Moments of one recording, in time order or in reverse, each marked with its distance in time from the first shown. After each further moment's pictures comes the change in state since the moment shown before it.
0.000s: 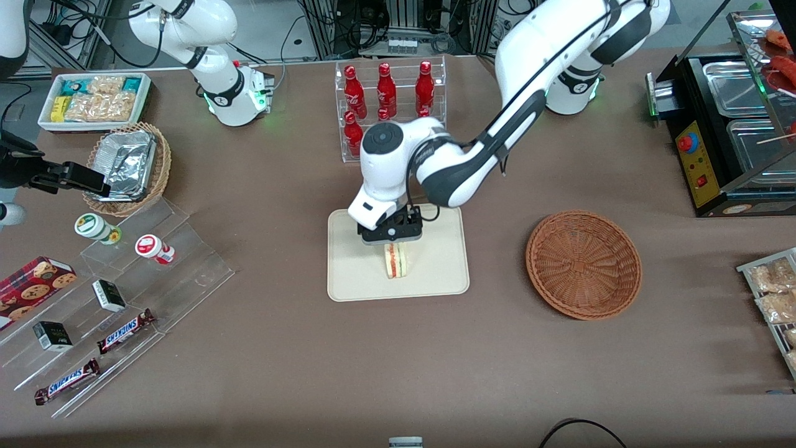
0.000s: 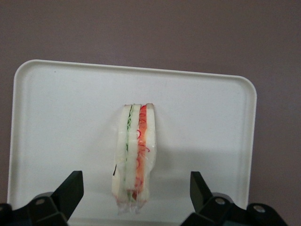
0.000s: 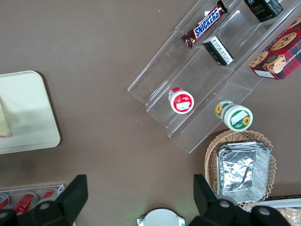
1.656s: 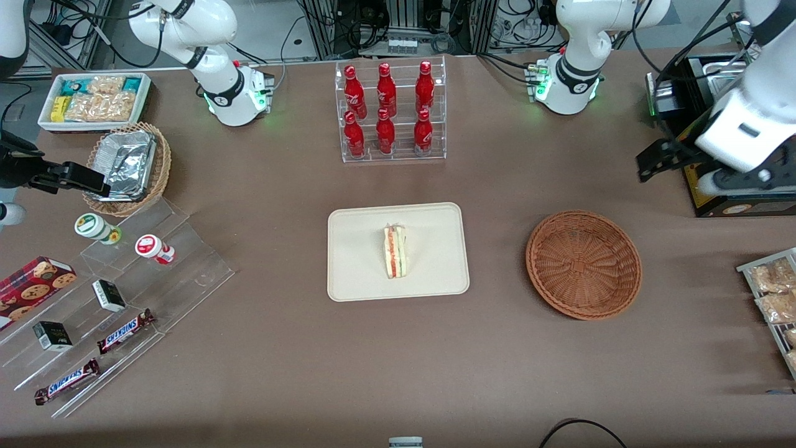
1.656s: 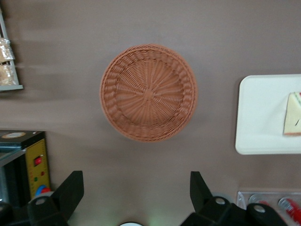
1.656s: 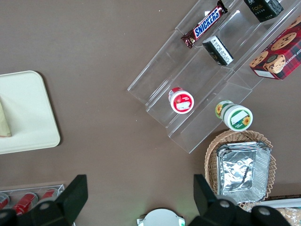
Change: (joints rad) arm 0.412 -0.730 0.443 -0.162 -0.450 -0.629 1.098
